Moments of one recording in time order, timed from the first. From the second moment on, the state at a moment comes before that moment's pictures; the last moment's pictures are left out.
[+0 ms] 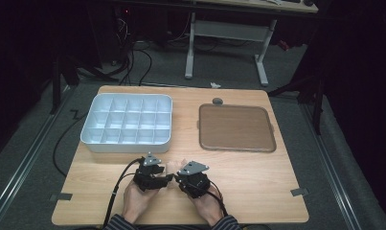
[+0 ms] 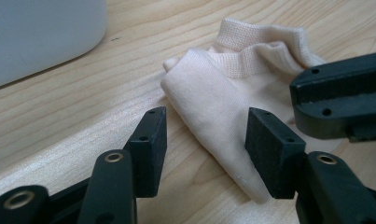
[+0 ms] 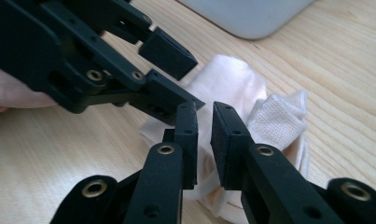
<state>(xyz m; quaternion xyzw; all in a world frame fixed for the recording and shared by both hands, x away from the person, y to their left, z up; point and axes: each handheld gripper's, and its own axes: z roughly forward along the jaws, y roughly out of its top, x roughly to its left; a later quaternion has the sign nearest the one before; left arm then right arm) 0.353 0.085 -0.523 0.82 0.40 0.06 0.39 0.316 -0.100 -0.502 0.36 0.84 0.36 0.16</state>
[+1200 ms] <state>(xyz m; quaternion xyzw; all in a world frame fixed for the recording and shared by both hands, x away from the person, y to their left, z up) 0.357 0.087 -0.518 0.82 0.41 0.06 0.39 0.318 -0.134 -0.514 0.41 0.82 0.36 0.18</state>
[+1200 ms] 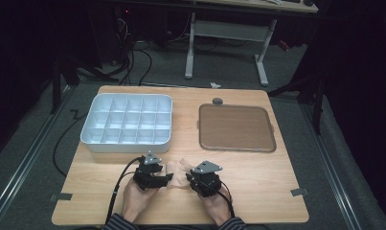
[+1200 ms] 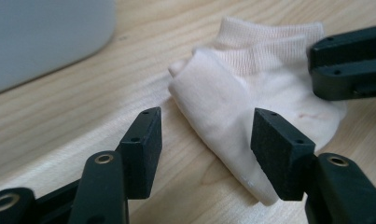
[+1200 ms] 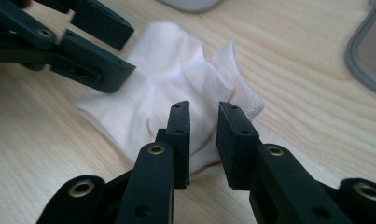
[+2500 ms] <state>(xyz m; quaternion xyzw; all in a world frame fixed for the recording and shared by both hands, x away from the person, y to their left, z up) 0.385 0.084 -0.521 0.81 0.44 0.02 0.39 0.313 -0.110 -0.524 0.38 0.84 0.36 0.16</state>
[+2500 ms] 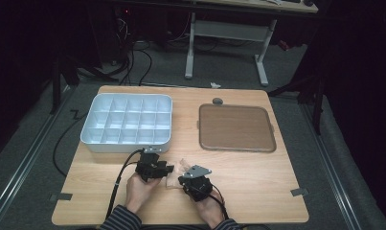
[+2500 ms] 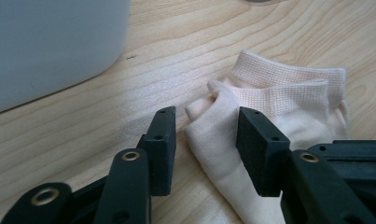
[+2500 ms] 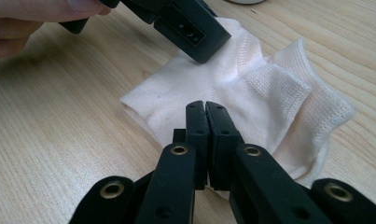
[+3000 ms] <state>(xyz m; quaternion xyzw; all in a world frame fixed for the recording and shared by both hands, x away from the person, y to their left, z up) 0.386 0.083 -0.524 0.81 0.43 0.01 0.39 0.313 -0.108 -0.523 0.38 0.84 0.35 0.16</state>
